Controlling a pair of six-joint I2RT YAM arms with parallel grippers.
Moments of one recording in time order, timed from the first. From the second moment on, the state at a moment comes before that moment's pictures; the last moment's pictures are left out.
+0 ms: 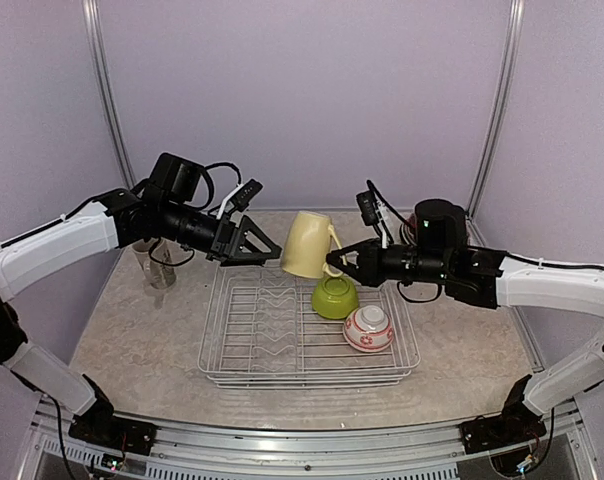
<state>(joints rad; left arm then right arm) -0.64 1.47 1.32 -0.50 0.84 -0.36 0.83 1.33 0.92 0.14 -0.31 0.38</state>
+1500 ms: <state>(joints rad) -0.39 1.18 0.92 0.10 0.60 -0.68 0.96 1.89 1.03 1.27 -0.10 1.57</state>
